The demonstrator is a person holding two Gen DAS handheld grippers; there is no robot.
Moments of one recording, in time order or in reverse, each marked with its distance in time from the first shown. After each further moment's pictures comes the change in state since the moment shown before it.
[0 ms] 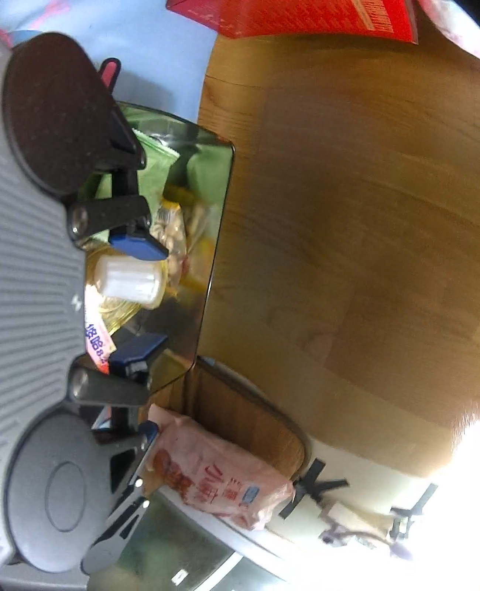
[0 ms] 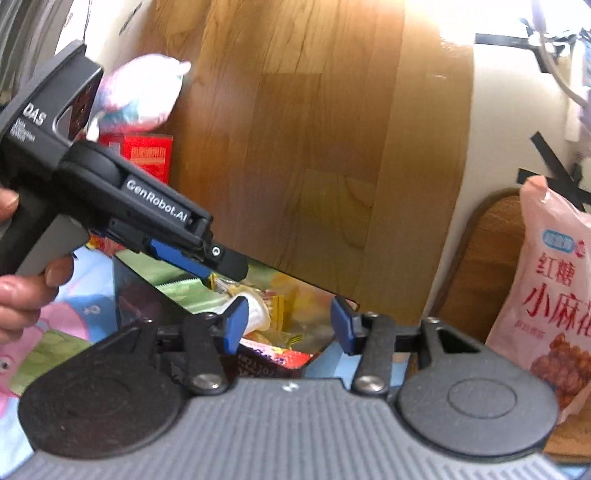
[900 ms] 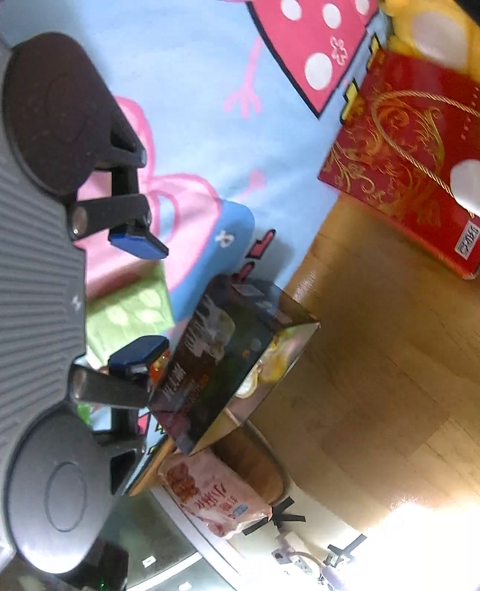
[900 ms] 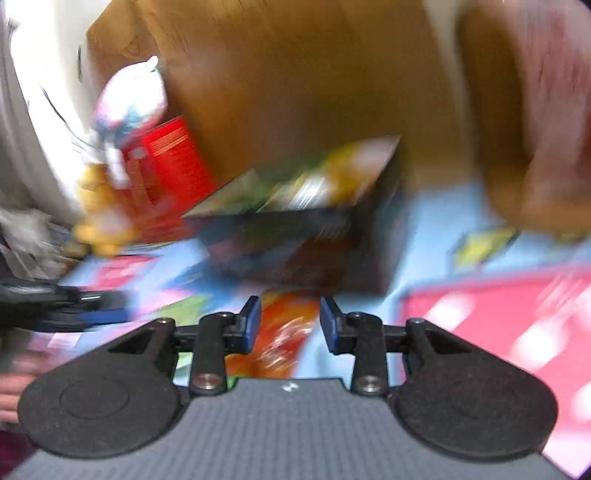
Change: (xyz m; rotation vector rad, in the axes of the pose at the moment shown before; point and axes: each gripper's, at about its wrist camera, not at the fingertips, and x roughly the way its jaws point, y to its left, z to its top) left arm -0.124 0.084 -0.106 -0.326 0.020 0.062; right arm -0.026 0.003 -0.031 0.393 0.199 0.143
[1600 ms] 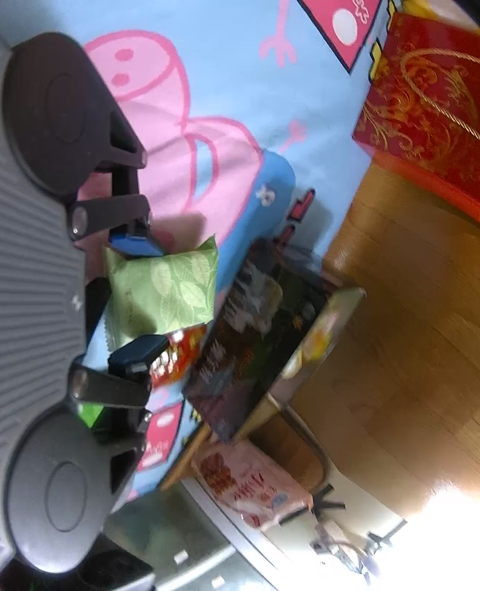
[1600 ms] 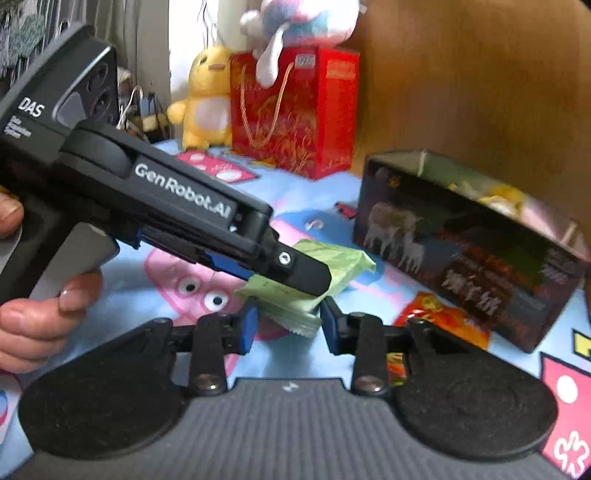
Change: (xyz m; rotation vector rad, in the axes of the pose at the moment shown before) left arm 0.024 -0.022 -0.019 0.056 0.067 -0.055; right arm 0.037 0.112 -0.040 -0.428 0.120 0.195
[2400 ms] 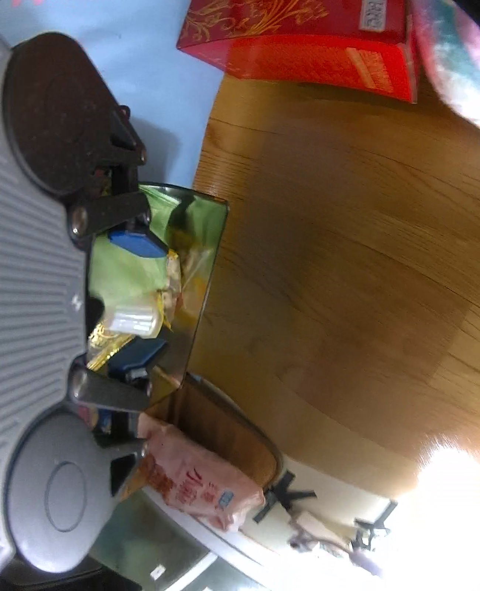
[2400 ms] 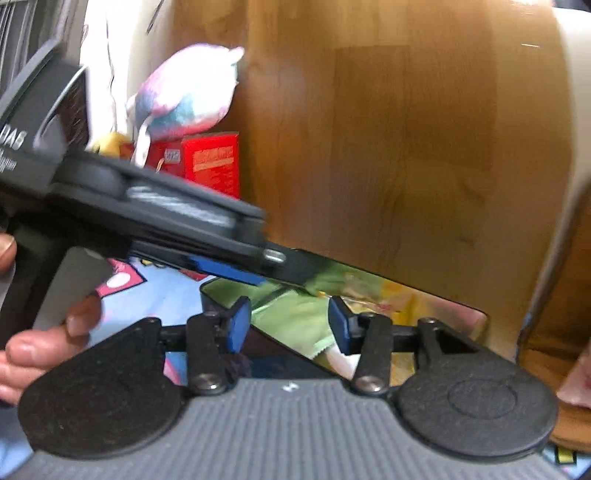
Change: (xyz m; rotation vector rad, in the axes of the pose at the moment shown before) left arm 0.051 -0.064 0.101 0.204 -0.128 0.018; right arm 0.002 -0.113 0.057 0.125 -0.180 -0.174
